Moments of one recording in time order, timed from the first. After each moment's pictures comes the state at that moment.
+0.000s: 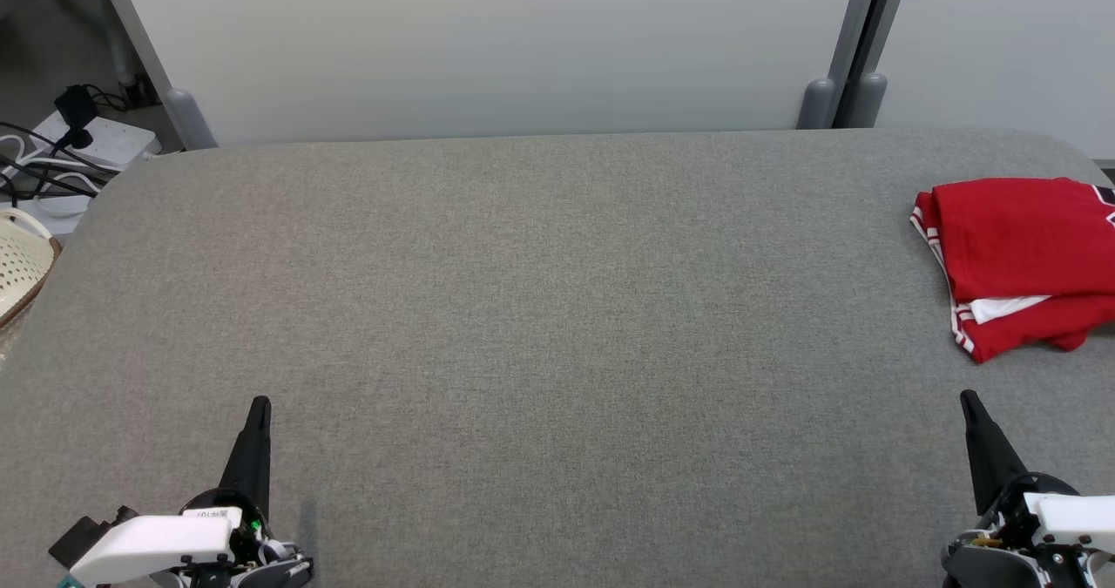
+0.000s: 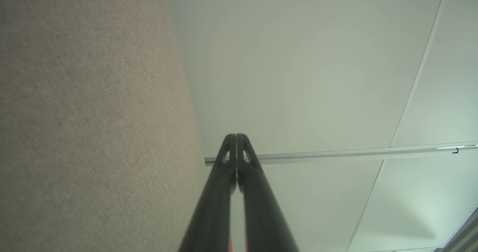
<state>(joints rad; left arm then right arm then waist) -0.05 0.04 0.08 0.27 -1.61 -0.12 0.11 -0.07 -0.04 -0.13 0.27 1.60 0.13 0.10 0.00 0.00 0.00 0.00</state>
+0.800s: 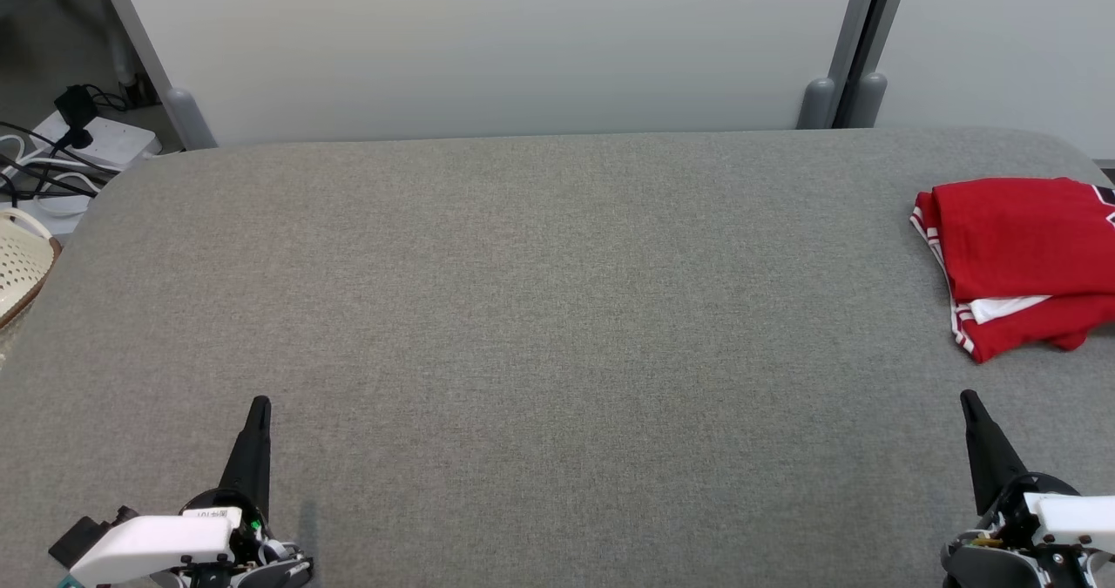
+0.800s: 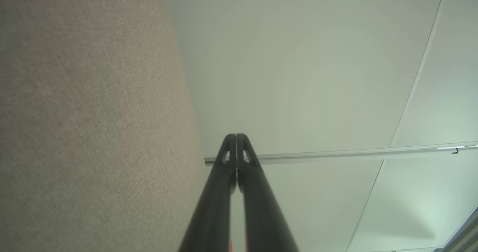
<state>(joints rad) -0.05 0.04 0.08 0.27 -1.61 -0.12 0.11 -0.07 -0.04 -0.13 0.27 1.60 0.13 0.10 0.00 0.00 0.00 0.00</state>
